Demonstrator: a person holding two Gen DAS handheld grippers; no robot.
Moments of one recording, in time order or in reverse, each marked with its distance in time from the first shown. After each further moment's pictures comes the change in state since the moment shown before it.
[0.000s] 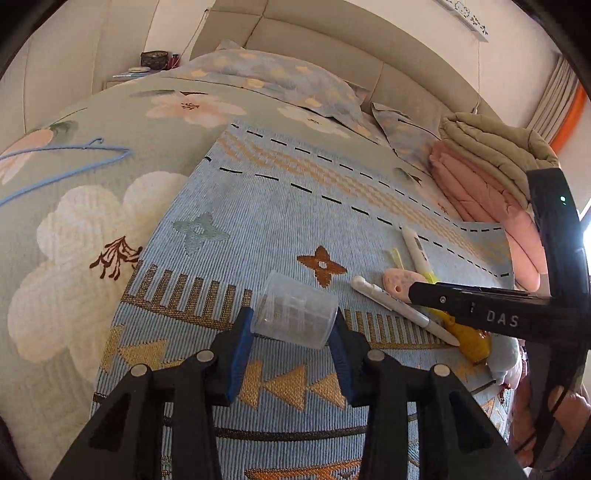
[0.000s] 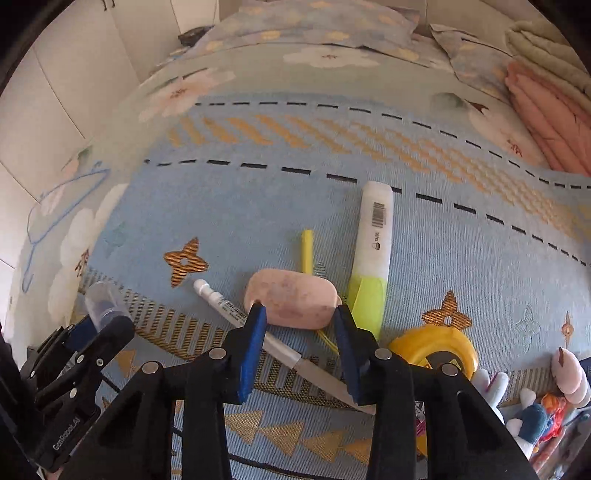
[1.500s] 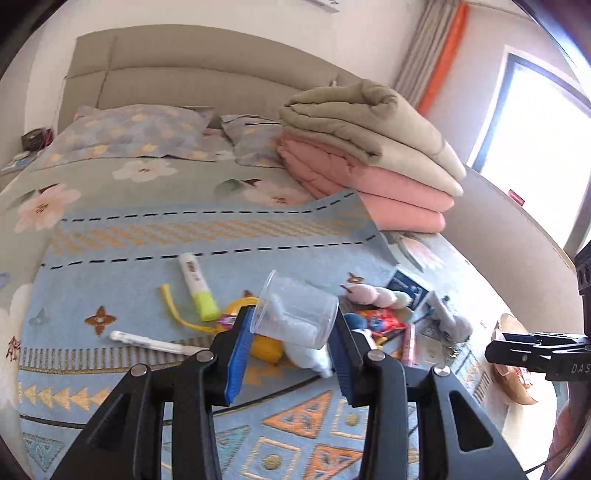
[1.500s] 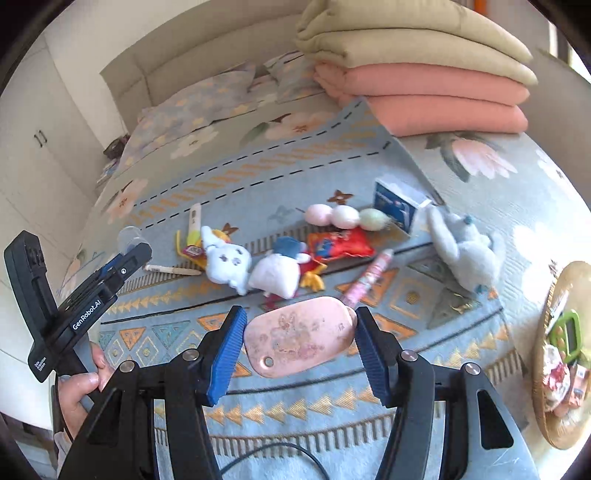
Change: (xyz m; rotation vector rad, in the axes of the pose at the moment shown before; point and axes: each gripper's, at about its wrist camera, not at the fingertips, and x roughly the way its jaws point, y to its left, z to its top) left arm -0.077 -0.230 -0.028 0.415 -0.034 -0.324; right arm -0.239 -0.179 -0.213 0.434 -0.245 -0.090
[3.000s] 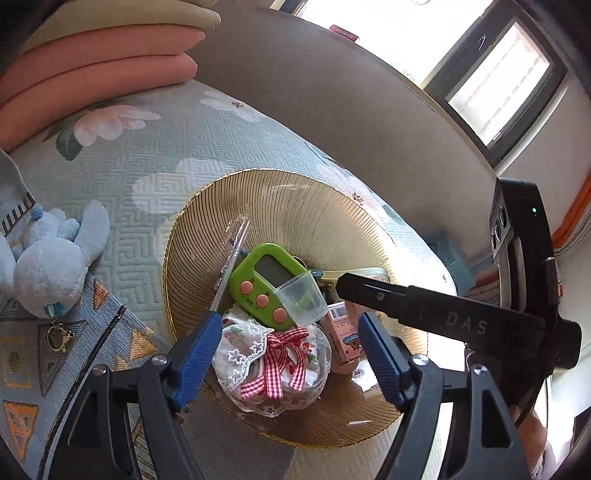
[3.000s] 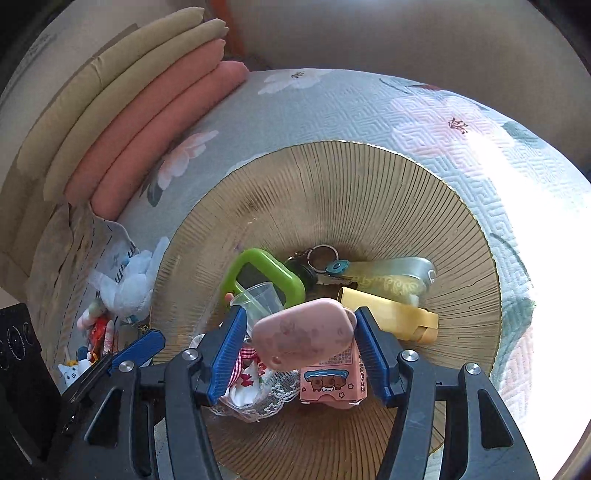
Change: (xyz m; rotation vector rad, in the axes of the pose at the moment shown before) left arm 0.155 -0.388 -0.084 0.330 0.501 -0.557; right arm -0.058 -0.333 -0.078 0.633 -0.052 -0.250
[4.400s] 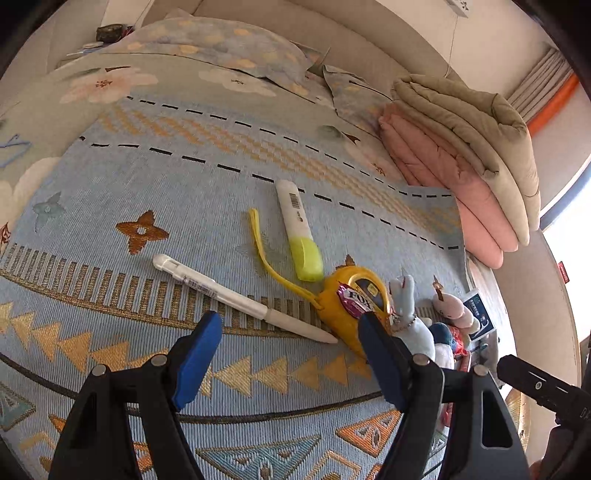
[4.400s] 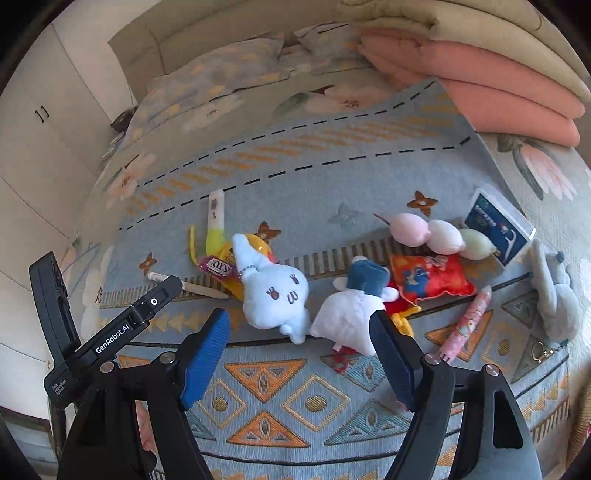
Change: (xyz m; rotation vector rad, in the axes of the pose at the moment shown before) left arm -0.316 0.375 -0.227 -0.851 -0.475 0.559; right arm 0.066 0.457 -0.178 -0.750 0.174 0.274
